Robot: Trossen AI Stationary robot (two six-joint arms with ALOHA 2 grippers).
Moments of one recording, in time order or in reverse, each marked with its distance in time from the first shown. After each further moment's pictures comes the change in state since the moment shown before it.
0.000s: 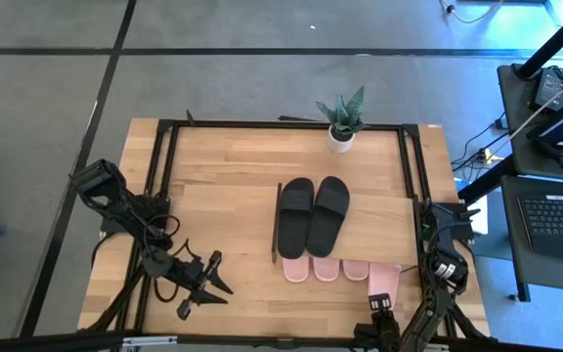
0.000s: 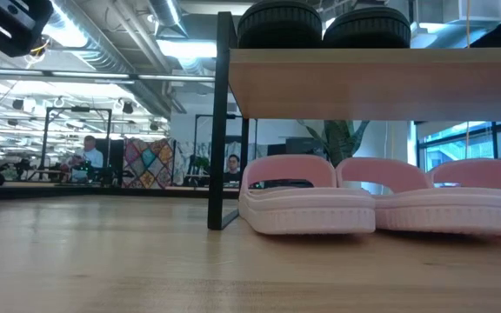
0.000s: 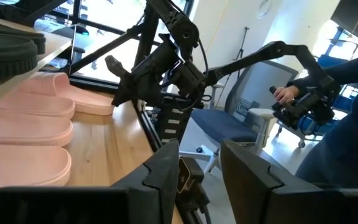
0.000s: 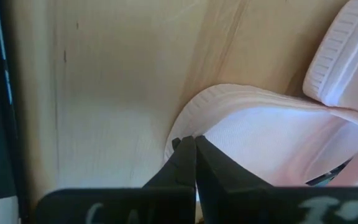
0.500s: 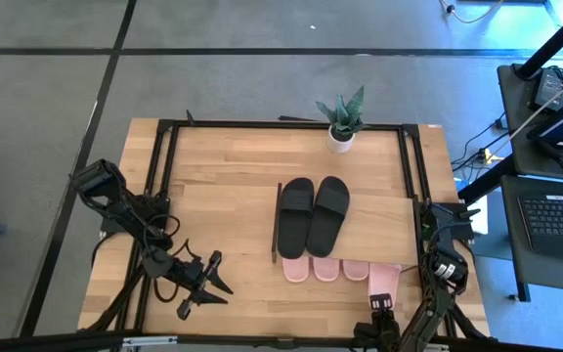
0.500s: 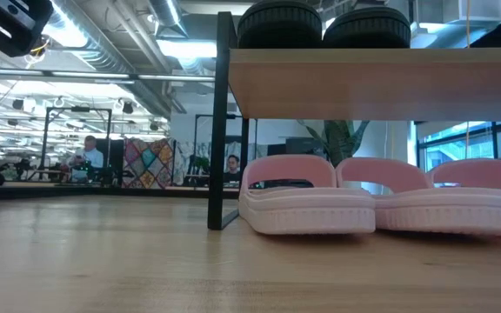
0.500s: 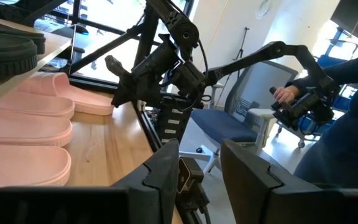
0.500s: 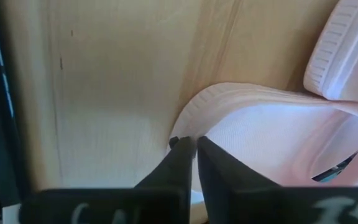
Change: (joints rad) left arm 0.000 0.000 0.000 0.000 0.000 -0.001; right arm 0.001 0.001 0.000 0.004 0.000 0.047
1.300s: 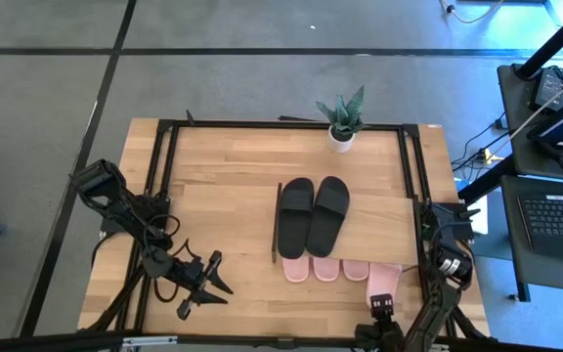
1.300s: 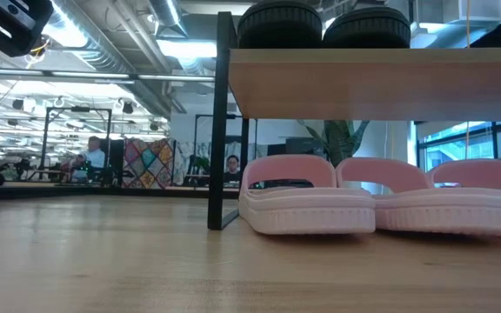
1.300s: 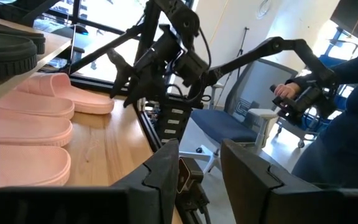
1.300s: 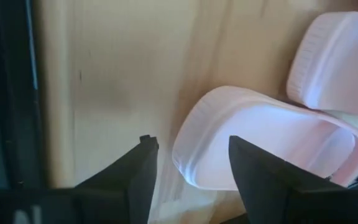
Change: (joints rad) left arm 0.000 0.000 0.000 0.000 0.001 0.000; right arm 0.011 -0.052 0.001 0.011 0.048 0.011
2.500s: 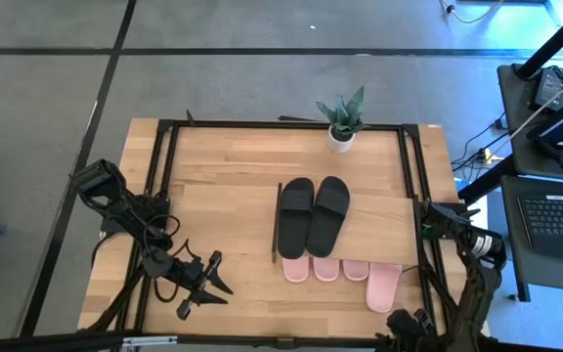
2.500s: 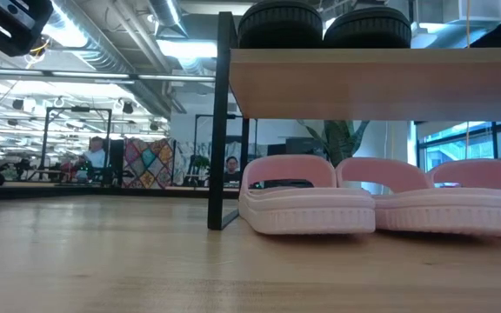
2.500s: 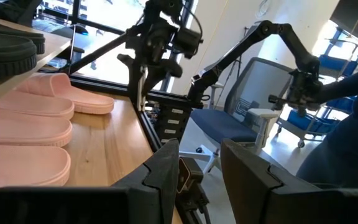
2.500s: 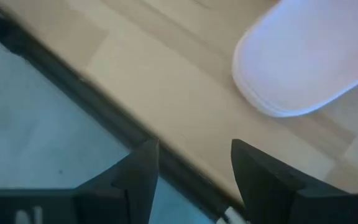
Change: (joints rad) left arm 0.000 0.000 0.000 0.000 0.000 0.001; right arm 0.177 -0.261 -0.270 0.360 0.301 1.320
